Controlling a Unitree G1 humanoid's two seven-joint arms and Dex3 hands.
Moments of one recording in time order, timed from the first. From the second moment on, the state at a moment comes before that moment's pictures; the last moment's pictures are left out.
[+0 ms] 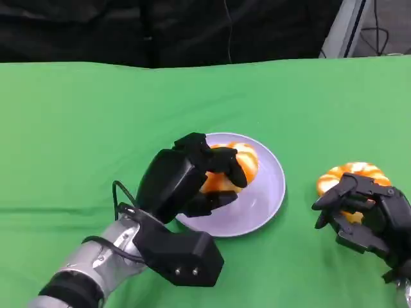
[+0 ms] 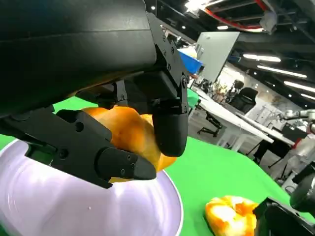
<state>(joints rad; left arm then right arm) -0.58 0.11 -0.45 0.91 0.70 -0.73 0.56 -0.35 -0.05 -0.14 1.04 0.13 -1.01 0.45</state>
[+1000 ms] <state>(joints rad) -0.61 0.08 -0.46 1.07 0.67 -0.74 0.53 -0.35 -0.05 -0.13 1.04 0.12 -1.01 0.43</state>
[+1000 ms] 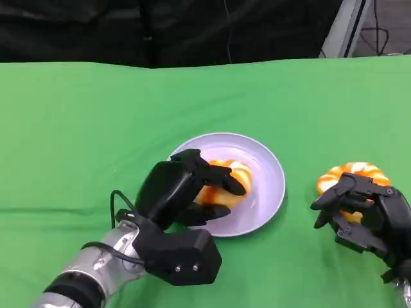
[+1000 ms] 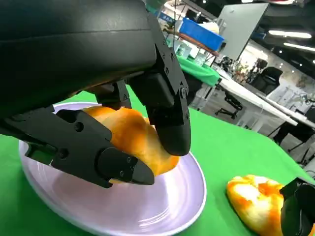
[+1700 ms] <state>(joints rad) -0.63 0.11 -0.50 1.05 0.74 -0.65 0.57 -0.35 -0.05 -0.13 1.04 0.13 -1.00 0.44</state>
